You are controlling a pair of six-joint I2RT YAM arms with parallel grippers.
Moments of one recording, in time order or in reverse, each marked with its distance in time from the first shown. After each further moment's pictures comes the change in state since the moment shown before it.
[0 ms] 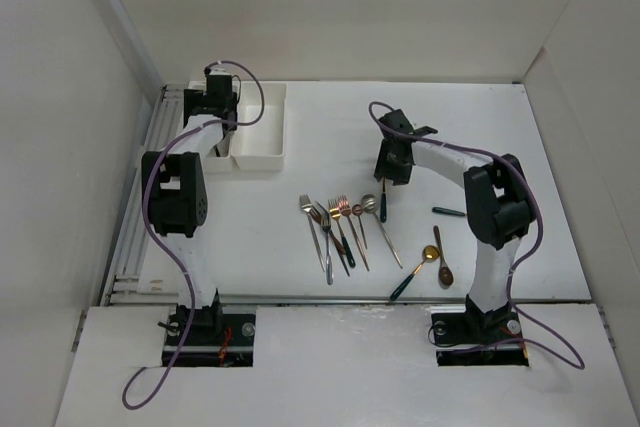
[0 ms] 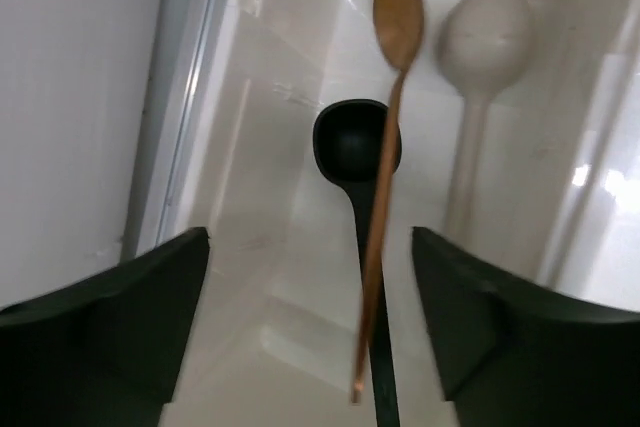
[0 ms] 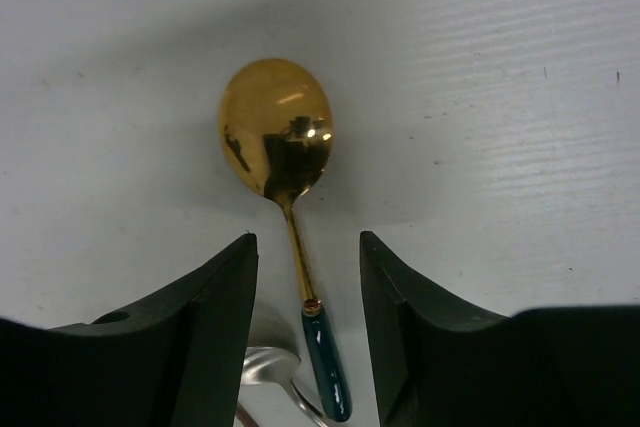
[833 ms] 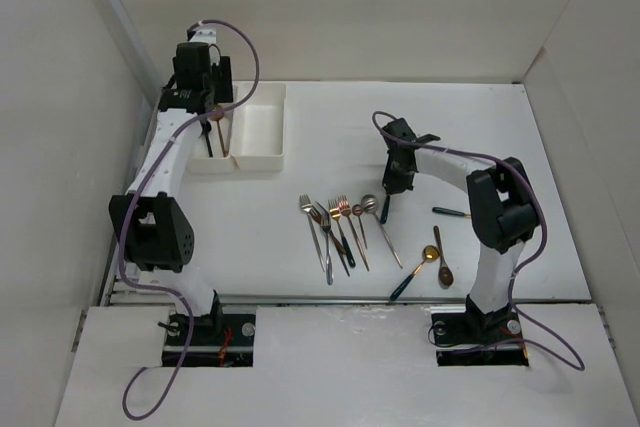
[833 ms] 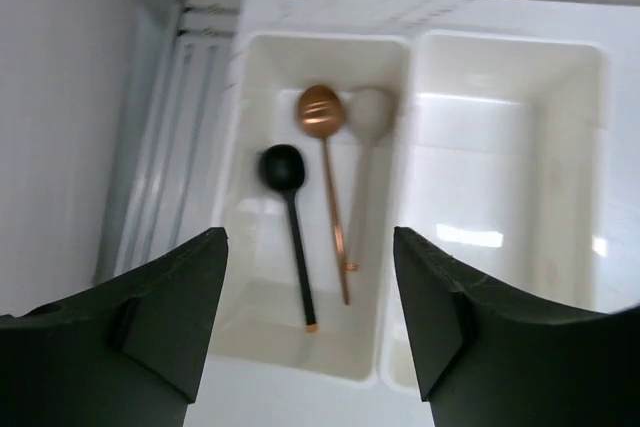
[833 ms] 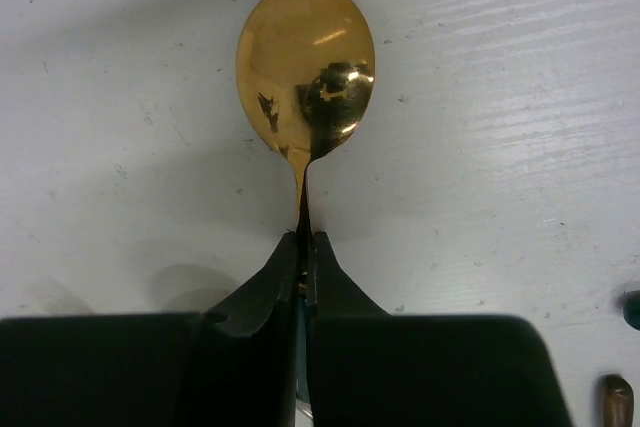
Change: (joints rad) left arm 0.000 -0.285 0.107 -0.207 0.230 -0.085; right arm 0.002 -0.041 -0.114 0.008 -0.021 0.034
